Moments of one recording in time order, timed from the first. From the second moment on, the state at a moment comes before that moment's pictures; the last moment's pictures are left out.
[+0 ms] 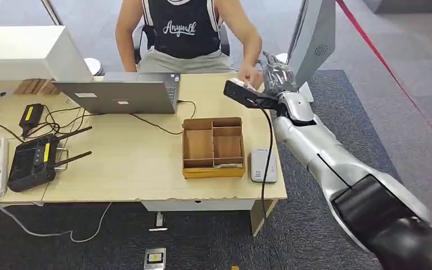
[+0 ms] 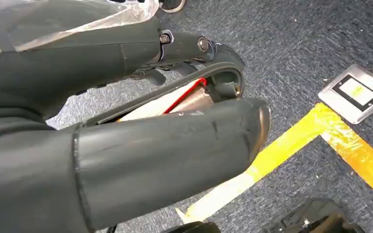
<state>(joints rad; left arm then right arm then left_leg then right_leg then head) -0.18 0.03 -1.36 -0.26 0.34 0.47 0.13 -1.11 -0.10 0.82 -0.44 0.66 -0.36 0.20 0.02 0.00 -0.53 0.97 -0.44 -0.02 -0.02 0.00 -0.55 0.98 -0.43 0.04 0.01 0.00</state>
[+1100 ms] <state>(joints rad) -0.13 0.03 -1.32 -0.26 0.35 0.50 0.10 -0.63 -0.34 0.70 -1.21 0.20 -0.10 0.20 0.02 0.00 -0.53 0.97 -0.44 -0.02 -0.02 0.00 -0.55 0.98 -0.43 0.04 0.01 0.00</state>
